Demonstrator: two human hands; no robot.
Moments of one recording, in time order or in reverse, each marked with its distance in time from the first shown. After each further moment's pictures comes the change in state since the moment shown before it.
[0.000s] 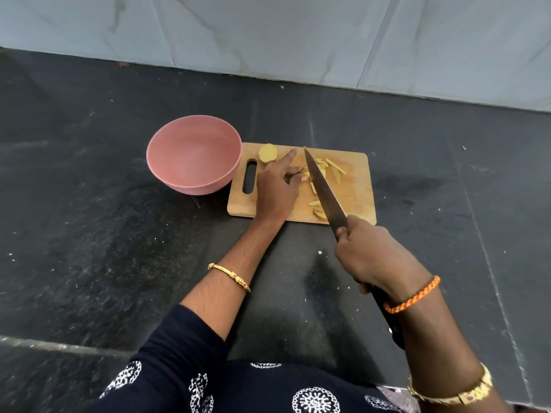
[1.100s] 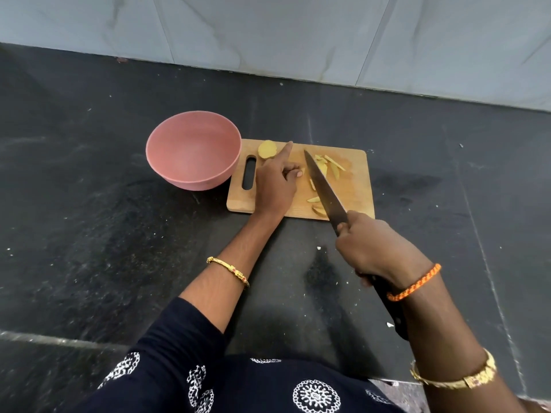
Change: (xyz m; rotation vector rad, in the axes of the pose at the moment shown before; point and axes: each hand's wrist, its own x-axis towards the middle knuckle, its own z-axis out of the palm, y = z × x) left_hand 0.001 0.002 -0.003 0.035 0.004 0.032; right_hand -0.001 -0.001 -0.006 0.006 -0.048 0.044
